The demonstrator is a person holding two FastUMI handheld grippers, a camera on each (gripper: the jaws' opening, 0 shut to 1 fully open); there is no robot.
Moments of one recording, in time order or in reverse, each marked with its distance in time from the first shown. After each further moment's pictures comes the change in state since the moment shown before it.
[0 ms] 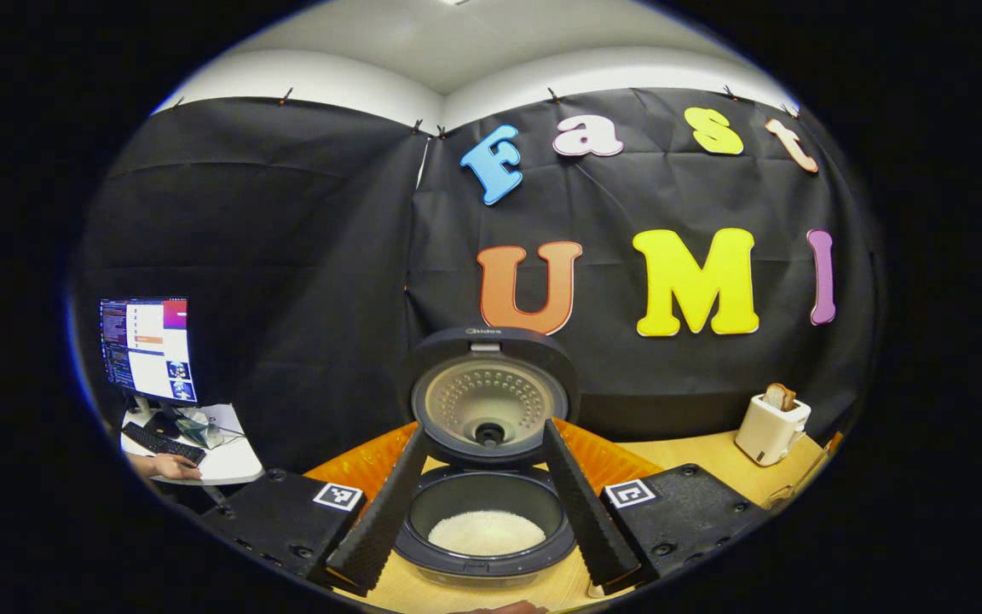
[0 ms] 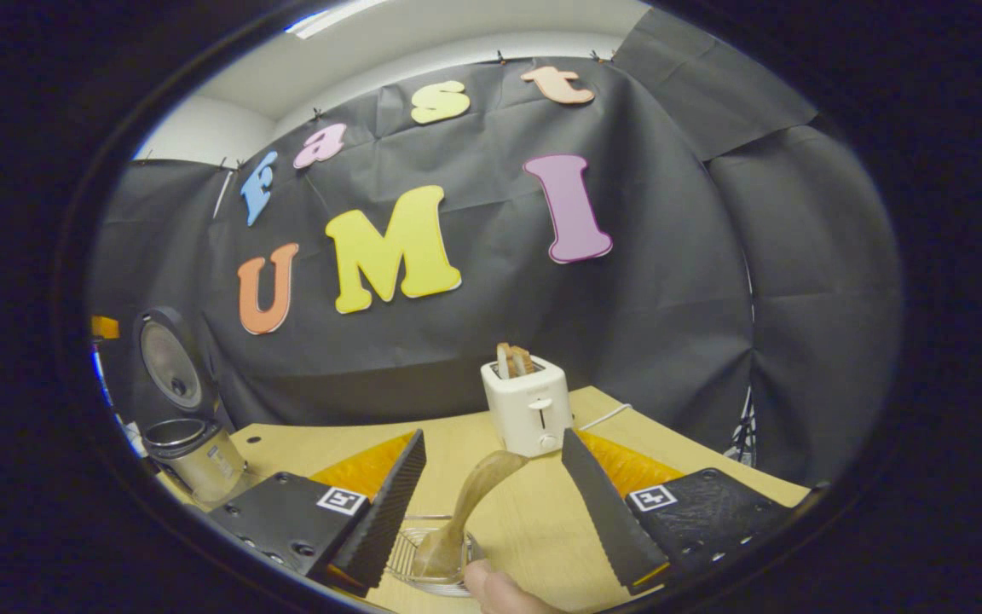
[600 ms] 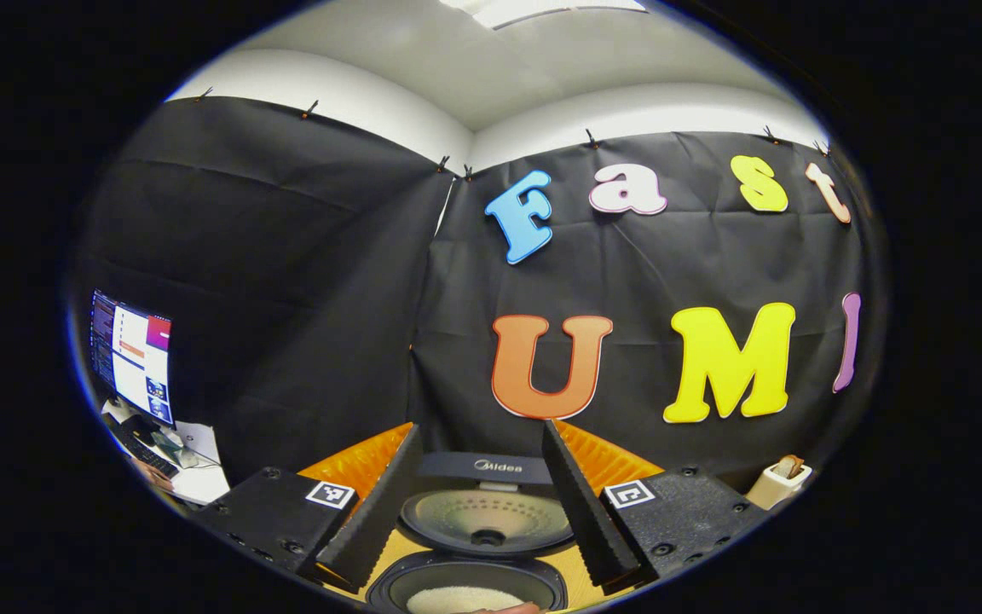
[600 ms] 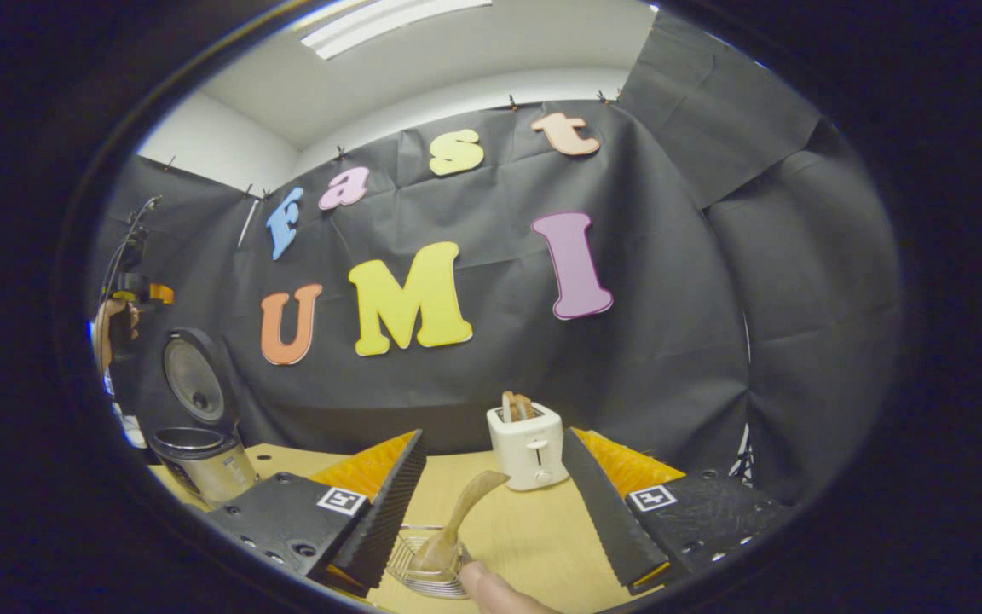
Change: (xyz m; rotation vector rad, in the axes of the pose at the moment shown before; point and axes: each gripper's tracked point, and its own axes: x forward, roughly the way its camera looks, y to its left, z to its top) left arm 0.102 -0.001 0.095 -0.078 -0.237 0.006; right arm -0.039 -0.014 0.031 -0.040 -0.180 0.047
